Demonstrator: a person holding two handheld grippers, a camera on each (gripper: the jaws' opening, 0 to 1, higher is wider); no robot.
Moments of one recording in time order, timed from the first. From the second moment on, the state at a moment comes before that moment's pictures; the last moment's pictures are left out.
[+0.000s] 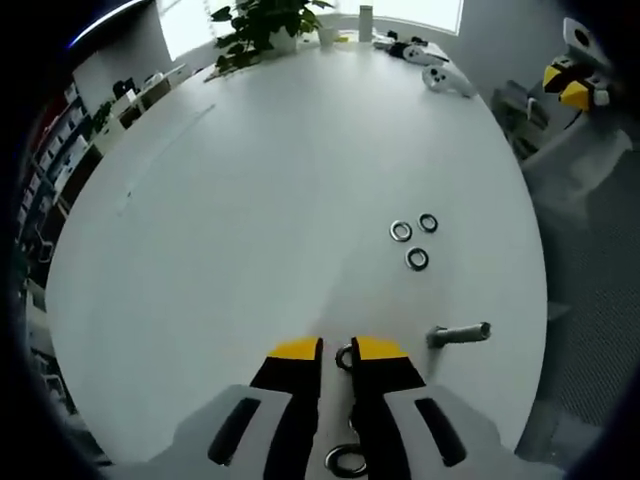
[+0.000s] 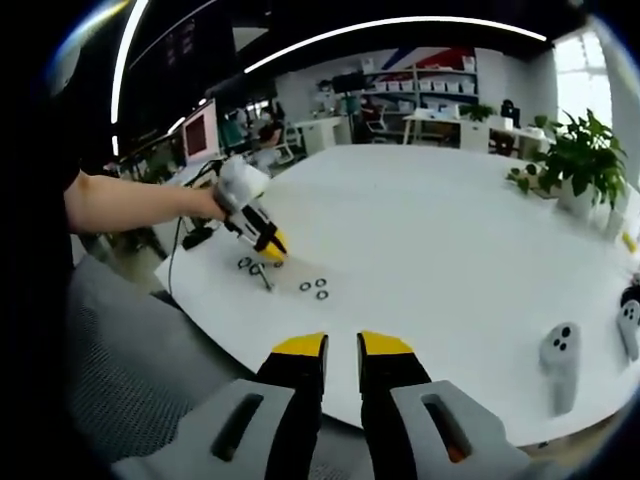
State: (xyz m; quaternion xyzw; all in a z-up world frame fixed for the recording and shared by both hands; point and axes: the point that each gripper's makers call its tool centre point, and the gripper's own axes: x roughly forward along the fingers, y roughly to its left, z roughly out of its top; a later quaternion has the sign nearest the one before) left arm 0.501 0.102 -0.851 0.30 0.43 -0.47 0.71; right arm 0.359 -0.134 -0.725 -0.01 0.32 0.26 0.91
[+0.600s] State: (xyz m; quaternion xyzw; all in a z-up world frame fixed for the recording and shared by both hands) left arm 0.495 0.106 -0.865 0.29 0.45 -0.47 0.71; right arm 0.360 -0.134 -0.724 -0.01 0.31 0.26 0.91
